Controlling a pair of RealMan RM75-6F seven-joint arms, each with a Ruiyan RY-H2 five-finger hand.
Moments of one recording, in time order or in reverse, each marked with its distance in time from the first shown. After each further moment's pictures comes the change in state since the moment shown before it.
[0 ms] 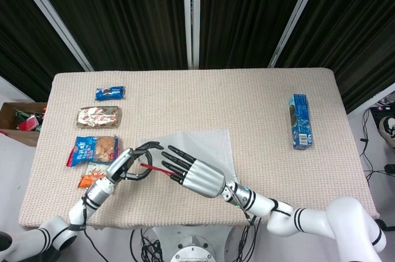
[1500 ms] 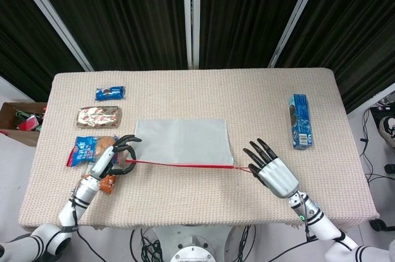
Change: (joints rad) left arm 0.095 0.007 -0.047 0.053 -0.100 -0.052 0.435; right arm -0.404 0.272 -0.131 -0.057 0.154 0.077 0.052
